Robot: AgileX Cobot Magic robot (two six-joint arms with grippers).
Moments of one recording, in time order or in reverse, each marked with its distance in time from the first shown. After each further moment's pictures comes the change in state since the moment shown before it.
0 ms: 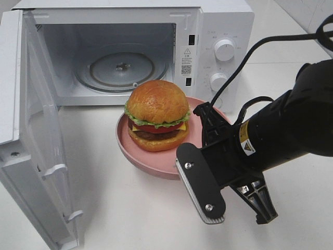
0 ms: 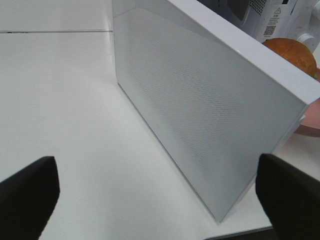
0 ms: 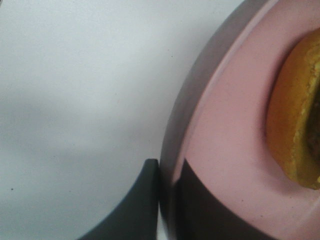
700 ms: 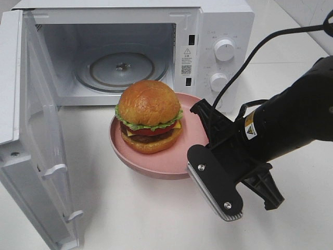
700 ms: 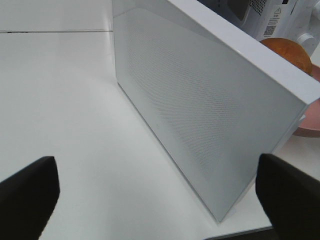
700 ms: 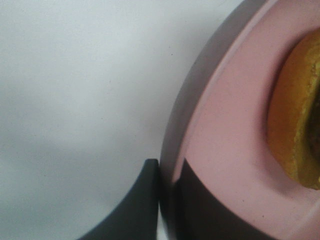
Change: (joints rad) left arm 0.000 0.000 0.000 0.000 0.000 0.000; right arm -0.074 0.013 -0.009 0.188 -0.030 -0.397
